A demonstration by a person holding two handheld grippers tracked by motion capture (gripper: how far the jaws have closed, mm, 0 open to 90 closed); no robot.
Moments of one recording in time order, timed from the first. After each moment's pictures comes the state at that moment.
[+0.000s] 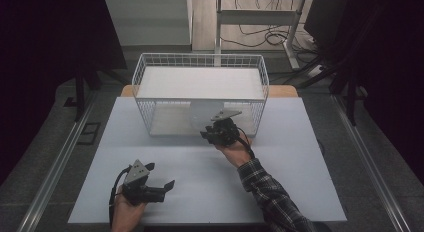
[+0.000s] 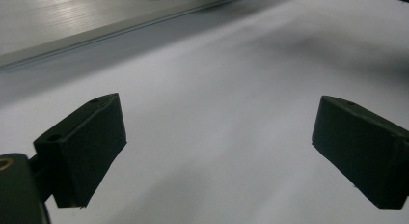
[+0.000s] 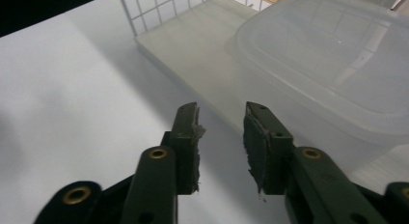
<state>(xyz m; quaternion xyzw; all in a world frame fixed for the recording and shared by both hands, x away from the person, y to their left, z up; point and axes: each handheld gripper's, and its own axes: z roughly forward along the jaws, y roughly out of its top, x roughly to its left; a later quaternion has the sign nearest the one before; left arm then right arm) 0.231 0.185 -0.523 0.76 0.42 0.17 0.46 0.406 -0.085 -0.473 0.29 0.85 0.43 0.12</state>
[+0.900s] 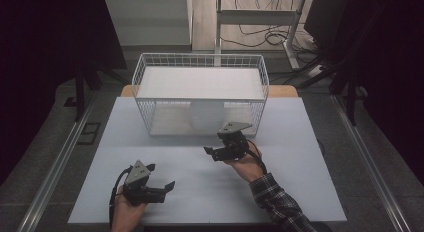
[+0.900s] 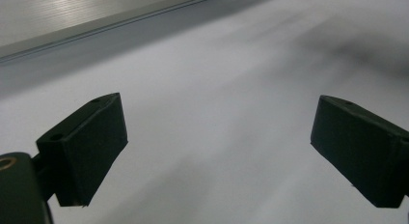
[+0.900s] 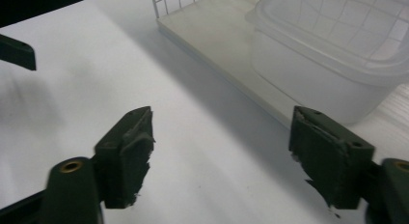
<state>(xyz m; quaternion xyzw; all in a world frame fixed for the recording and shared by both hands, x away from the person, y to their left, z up) 0.231 0.183 -0.524 0.77 0.42 0.17 0.46 0.369 -0.112 -0.473 0.27 0.85 0.43 0.12</state>
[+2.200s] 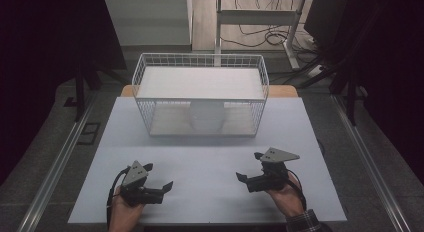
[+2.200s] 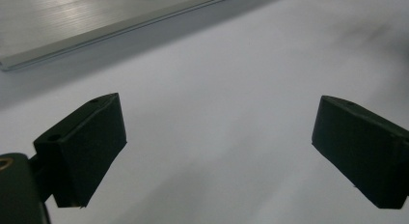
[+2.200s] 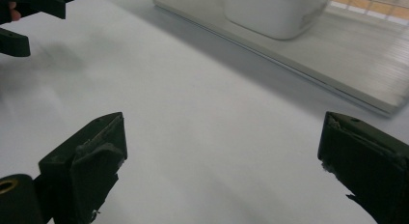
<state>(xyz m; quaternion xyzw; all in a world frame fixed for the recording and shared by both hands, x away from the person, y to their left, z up) 0.226 0.187 -0.520 0.77 0.41 0.18 0.46 0.291 -0.215 -0.475 0.31 0.82 0.46 0.14</state>
